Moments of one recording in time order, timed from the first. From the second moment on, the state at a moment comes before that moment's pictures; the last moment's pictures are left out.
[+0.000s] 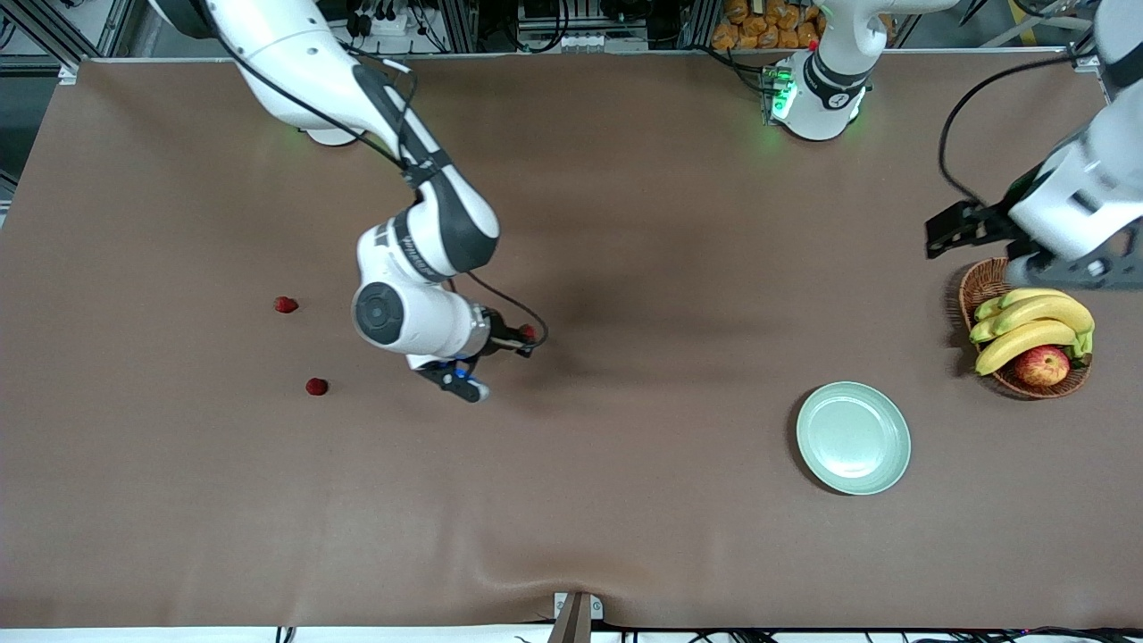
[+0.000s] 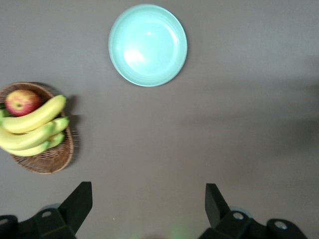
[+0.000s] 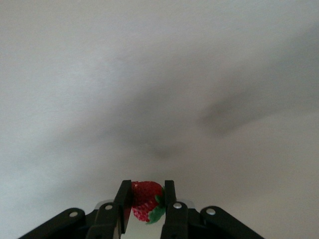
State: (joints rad) left arm -0.07 0.12 -0.09 -1.52 0.01 1.53 -0.07; right arm 0.58 0.66 -0.02 -1.53 0.55 2.17 0.72
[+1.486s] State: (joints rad) left arm -0.42 0.56 -0.10 -1.52 -0.08 2.00 -0.47; right arm 0.49 0.64 -0.07 -1.51 0.55 2.12 0.81
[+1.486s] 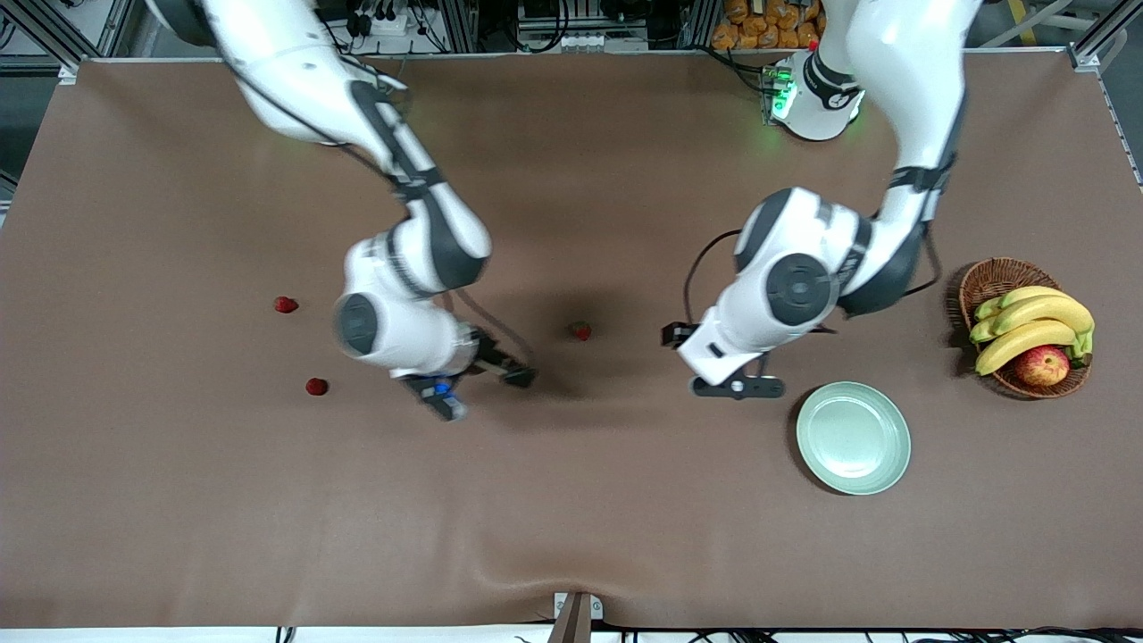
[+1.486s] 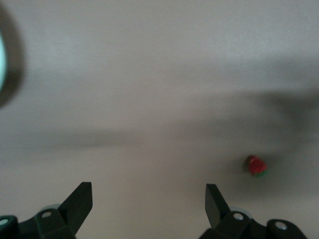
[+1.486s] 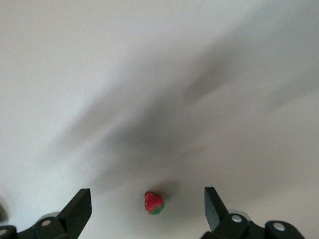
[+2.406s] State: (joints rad) left arm -0.70 0.84 -0.09 -1.42 -0.08 2.31 -1.17; right arm 0.12 0.58 -0.07 -1.67 0.12 2.03 0.11
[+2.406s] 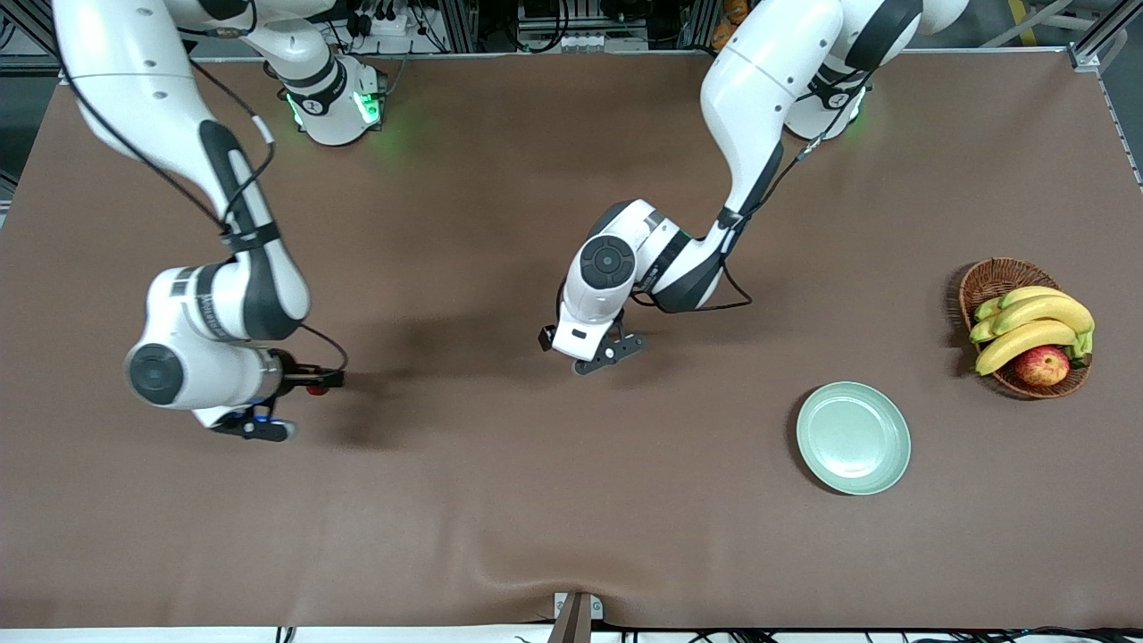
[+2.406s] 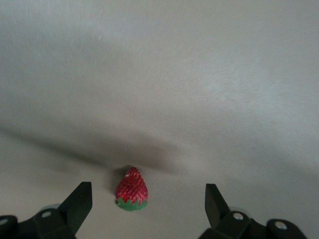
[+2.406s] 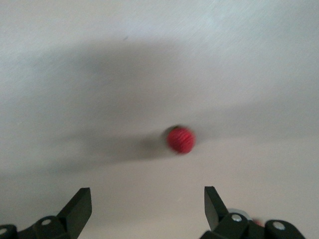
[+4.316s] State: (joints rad) left arm -0.62 0.76 0.24 -1.39 -0.03 2.15 -1.40; right arm 0.09 0.66 -0.06 -1.73 0.12 2.21 -0.09
